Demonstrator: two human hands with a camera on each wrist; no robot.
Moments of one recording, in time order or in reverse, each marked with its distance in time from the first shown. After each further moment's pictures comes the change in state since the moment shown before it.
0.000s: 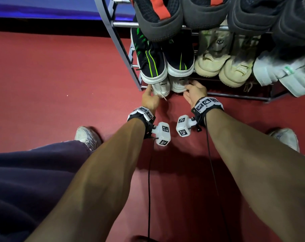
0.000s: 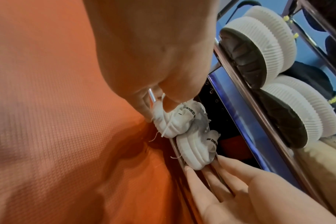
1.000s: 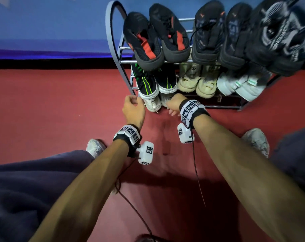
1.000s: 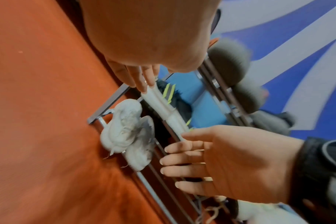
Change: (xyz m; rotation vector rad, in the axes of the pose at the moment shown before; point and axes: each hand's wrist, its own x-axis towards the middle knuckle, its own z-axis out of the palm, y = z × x) left_hand -0.120 0.106 -0.047 0.205 0.388 0.322; right_hand -0.115 -0.075 0.010 -1.077 -0.258 -0.045
